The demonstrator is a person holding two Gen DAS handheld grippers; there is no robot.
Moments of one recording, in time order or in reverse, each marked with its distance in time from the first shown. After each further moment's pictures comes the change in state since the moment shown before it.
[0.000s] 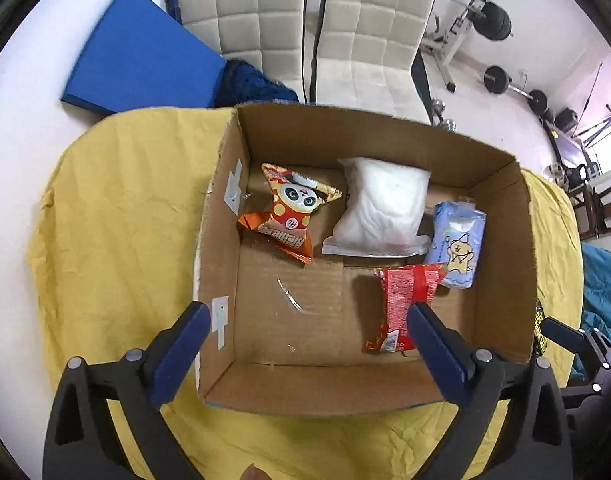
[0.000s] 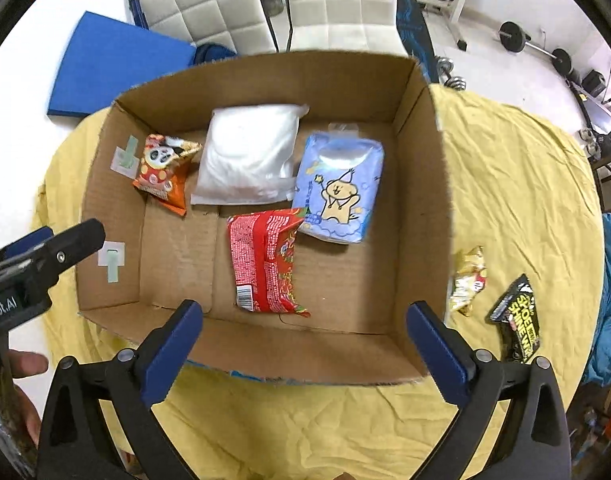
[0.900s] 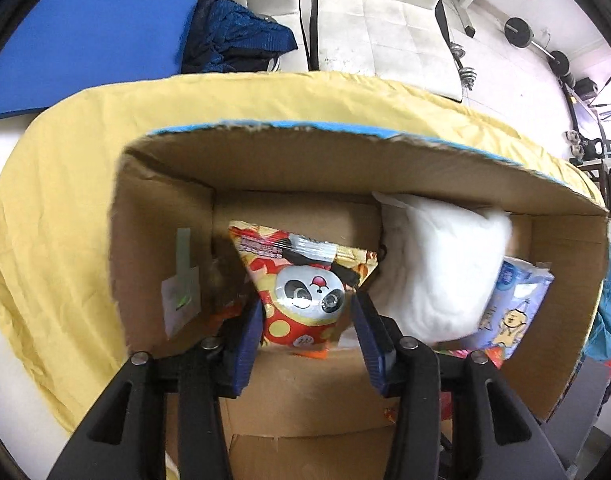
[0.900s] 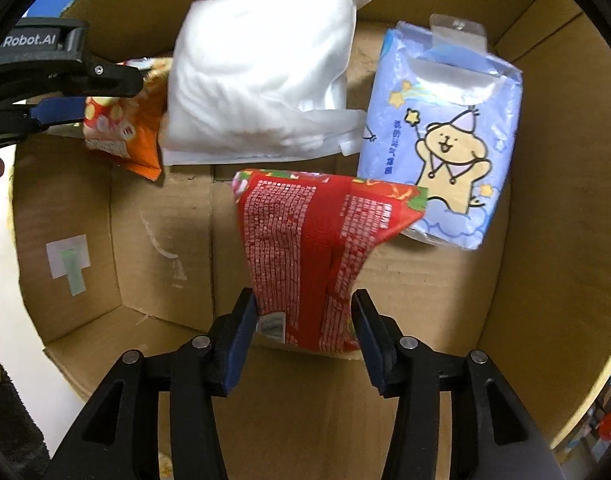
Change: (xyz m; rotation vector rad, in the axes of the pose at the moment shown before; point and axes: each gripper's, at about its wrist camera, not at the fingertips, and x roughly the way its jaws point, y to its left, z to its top) left arm 0.127 0.006 0.101 0.009 0.303 -0.013; right arm 0.143 0.038 0.028 0.001 0.284 0.058
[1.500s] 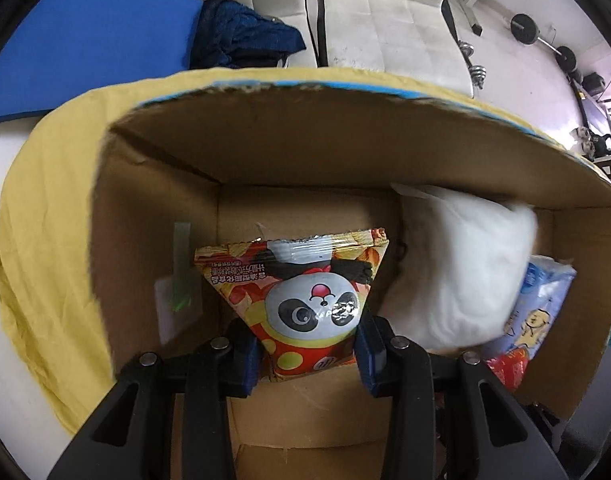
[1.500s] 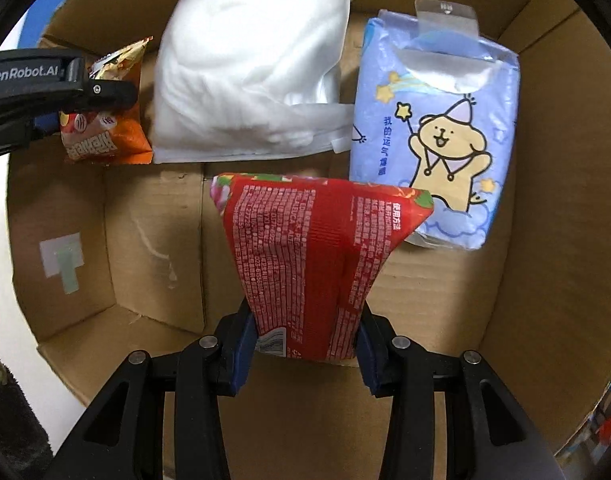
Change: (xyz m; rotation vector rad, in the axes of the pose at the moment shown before) left arm 0.029 -0.001 0.002 0.009 -0.012 0.056; right arm 0.009 -0.011 0.006 -0.004 0.016 0.011
